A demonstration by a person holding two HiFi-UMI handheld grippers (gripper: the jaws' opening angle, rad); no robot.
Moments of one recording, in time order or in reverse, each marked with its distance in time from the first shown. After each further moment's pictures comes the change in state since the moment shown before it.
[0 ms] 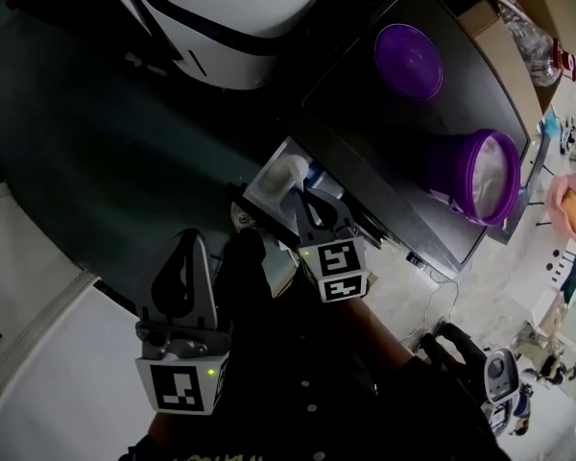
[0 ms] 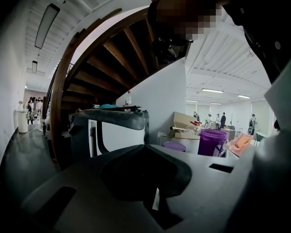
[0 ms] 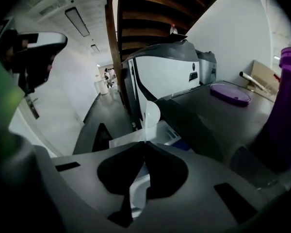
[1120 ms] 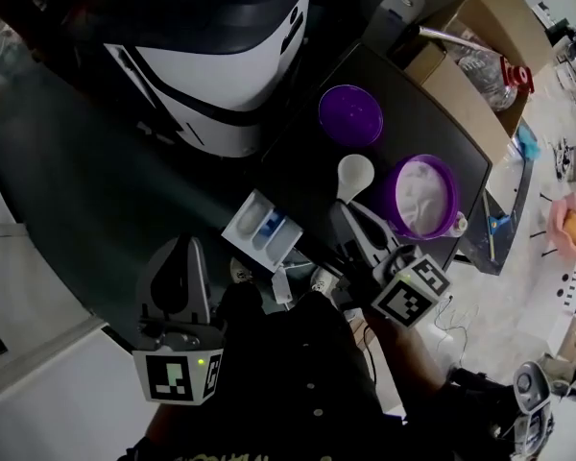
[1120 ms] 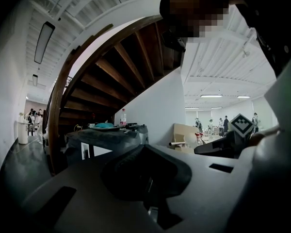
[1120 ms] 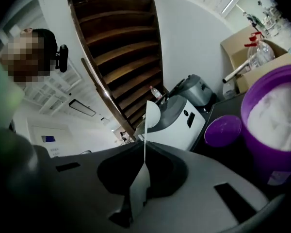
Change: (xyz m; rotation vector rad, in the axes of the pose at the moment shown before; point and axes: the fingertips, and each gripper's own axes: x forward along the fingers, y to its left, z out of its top) left arm 0.006 -0.056 0.098 0.084 -0.190 0.033; right arm -0.186 -0.085 0.165 0.504 -0.558 0.345
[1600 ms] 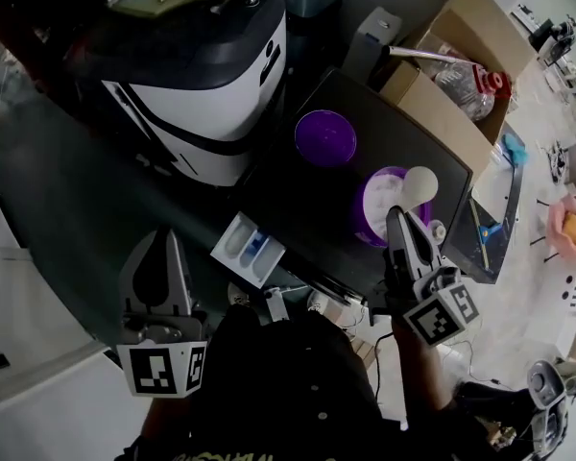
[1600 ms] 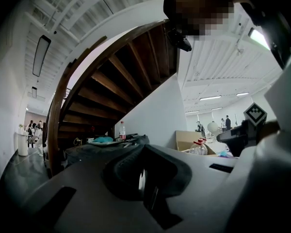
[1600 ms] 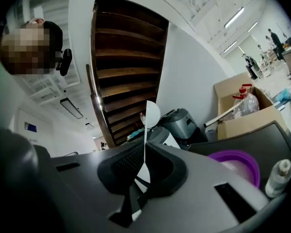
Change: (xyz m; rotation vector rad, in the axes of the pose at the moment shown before) left arm 0.013 -0.012 0.052 0.063 -0.104 0.022; right arm -0.098 -0.023 0.101 -0.185 -0.238 -0.181
